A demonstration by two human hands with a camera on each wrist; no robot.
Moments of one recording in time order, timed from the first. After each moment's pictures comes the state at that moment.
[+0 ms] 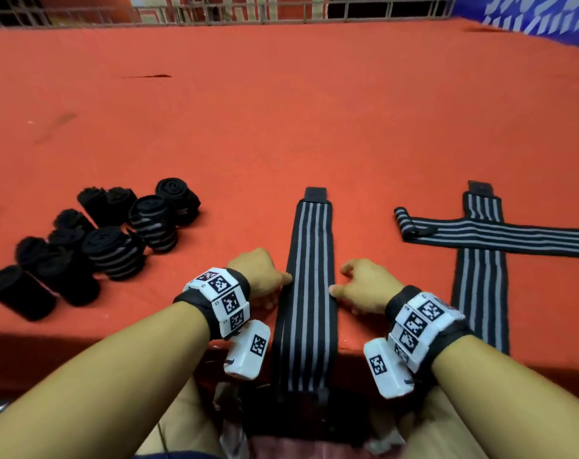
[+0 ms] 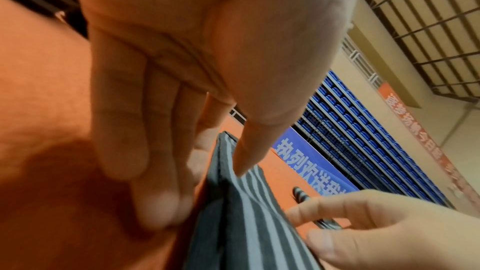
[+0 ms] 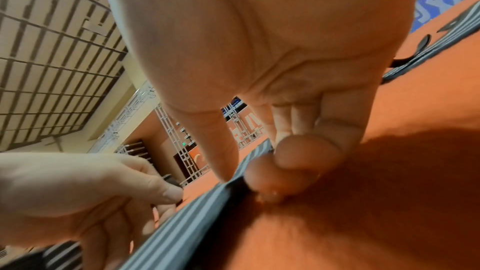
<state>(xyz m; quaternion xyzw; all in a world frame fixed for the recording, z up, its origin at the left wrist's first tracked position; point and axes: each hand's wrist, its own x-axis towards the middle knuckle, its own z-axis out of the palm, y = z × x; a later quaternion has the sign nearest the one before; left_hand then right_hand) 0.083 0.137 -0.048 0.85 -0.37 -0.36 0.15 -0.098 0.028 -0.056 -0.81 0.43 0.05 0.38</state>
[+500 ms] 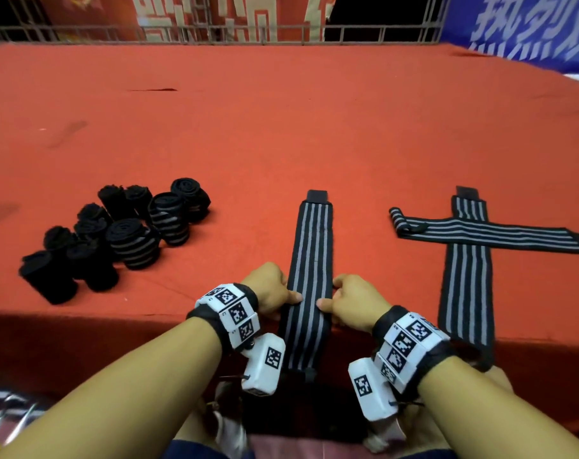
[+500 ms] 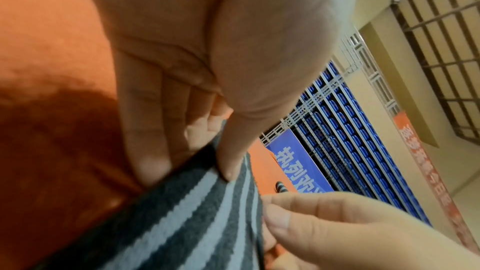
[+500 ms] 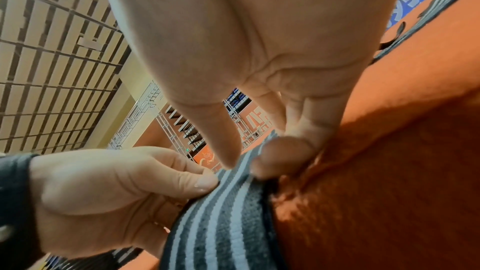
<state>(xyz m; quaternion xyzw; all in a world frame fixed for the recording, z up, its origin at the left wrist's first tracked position) 0.050 0.184 -0.058 0.80 -0.37 -0.40 0.27 -0.111 0.096 -0.062 -0.80 0.40 -0.03 0.43</state>
